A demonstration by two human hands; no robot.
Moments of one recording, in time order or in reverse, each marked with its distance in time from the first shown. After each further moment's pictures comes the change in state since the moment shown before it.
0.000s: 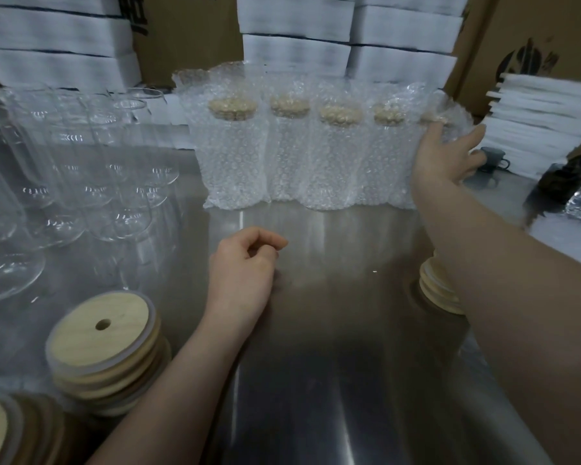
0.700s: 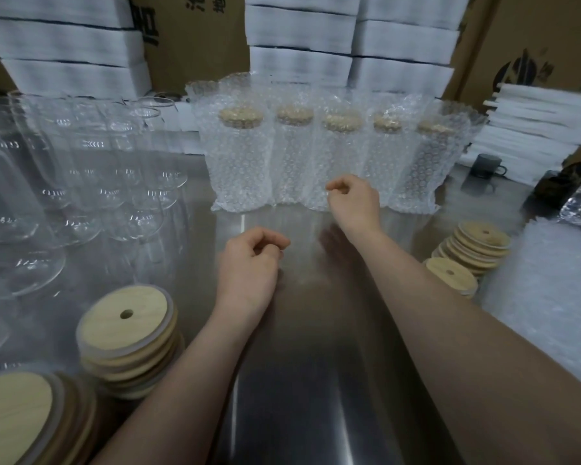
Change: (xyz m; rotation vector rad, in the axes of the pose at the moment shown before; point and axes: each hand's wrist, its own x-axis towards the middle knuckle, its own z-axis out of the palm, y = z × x) left_hand -0.003 0.005 0.002 -0.019 0.007 -0.010; right_hand -0.098 0.038 0.023 -0.130 -0.560 -0.429
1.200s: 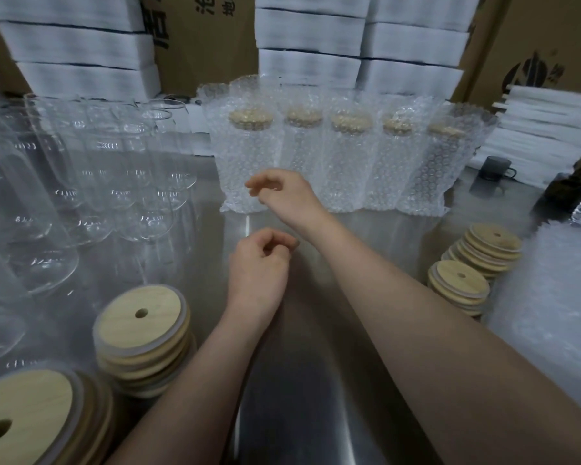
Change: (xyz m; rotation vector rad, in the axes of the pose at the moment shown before) left_hand 0.000 0.004 -0.001 0.022 0.020 -0.001; right_hand -0.032 -0.078 0.048 0.243 -0.457 -0.173
